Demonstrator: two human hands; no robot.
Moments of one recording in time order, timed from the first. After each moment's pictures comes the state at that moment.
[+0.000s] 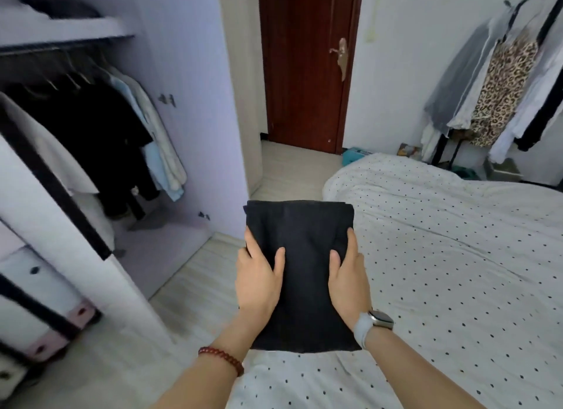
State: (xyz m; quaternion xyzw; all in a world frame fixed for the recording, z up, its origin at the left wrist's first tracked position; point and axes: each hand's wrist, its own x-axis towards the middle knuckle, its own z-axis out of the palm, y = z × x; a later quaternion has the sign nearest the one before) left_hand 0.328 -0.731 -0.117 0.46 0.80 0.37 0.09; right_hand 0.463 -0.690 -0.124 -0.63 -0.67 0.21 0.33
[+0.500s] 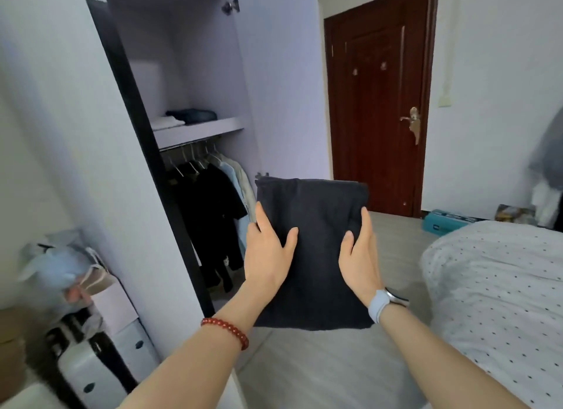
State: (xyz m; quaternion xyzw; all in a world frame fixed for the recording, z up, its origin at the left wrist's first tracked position) left_hand 0.043 -0.707 0.040 0.47 0.77 0.41 -0.08; right_hand 0.172 -0.637 0.007 -0.44 -0.70 0.27 0.50
